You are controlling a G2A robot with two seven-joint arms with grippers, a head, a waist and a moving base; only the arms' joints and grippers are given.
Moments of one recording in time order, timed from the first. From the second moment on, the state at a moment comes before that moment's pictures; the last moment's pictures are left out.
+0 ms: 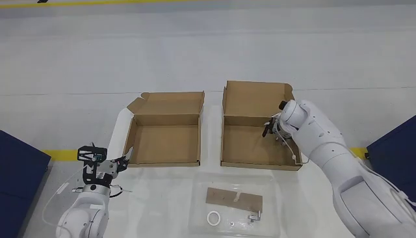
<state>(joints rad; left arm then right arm) 1.73 -1.15 -1.60 -1.80 1.33 0.00 0.00 -0.50 -1.24 0.75 -0.61 -0.38 0.59 0.97</state>
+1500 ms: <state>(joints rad) 1.73 -1.15 -1.60 -1.80 1.33 0.00 0.00 -0.59 -1.11 0.84 -1.11 -0.63 0.18 1.33</state>
